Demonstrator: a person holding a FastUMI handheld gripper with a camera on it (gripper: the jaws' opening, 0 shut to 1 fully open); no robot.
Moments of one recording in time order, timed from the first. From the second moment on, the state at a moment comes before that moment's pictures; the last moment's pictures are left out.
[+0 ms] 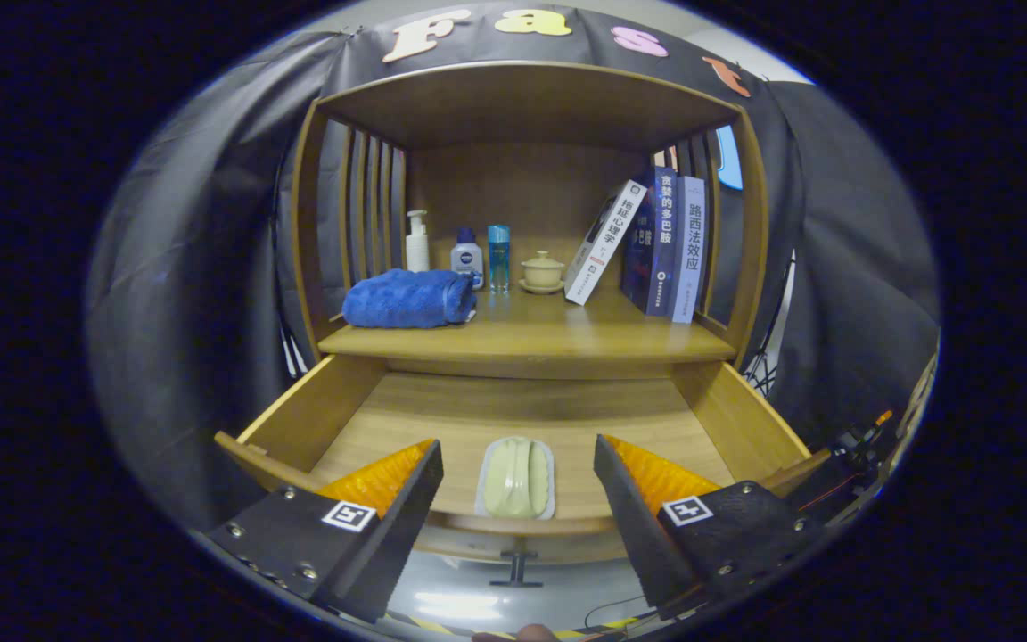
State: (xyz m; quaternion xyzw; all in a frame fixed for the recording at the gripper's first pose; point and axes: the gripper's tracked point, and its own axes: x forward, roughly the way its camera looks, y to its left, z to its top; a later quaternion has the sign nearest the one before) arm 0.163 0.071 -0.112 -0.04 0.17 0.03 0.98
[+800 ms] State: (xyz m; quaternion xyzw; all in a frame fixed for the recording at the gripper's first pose) arm 0.224 0.074 -0.200 0.00 0.38 0.01 0.93
